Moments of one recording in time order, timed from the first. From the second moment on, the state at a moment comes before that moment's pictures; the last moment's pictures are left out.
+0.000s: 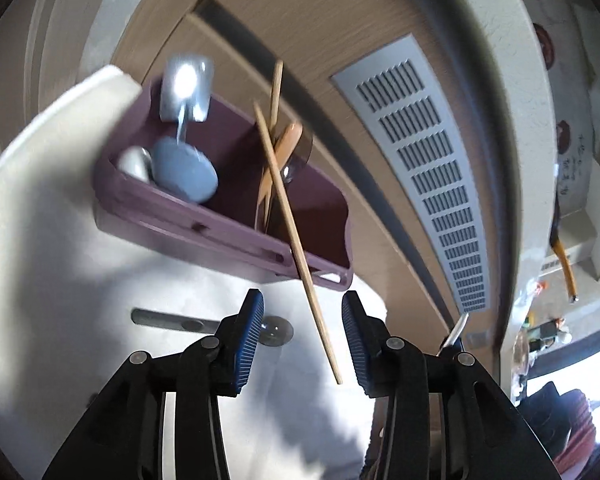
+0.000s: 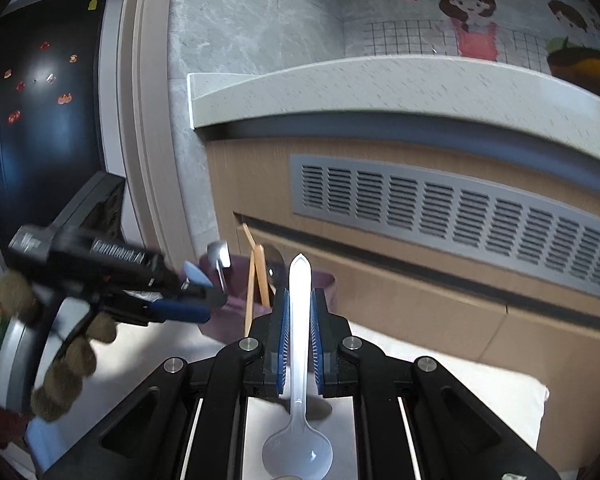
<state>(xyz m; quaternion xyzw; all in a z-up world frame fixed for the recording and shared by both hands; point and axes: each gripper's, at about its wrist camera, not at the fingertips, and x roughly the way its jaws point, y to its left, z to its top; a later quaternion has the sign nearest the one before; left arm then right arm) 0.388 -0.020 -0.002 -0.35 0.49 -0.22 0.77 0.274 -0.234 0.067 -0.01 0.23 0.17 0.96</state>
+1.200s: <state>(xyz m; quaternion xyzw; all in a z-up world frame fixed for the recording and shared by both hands) 0.311 -0.072 -0.030 -0.08 0.49 -0.27 0.82 0.269 -0.235 0.030 -0.01 0.30 0.17 0.94</state>
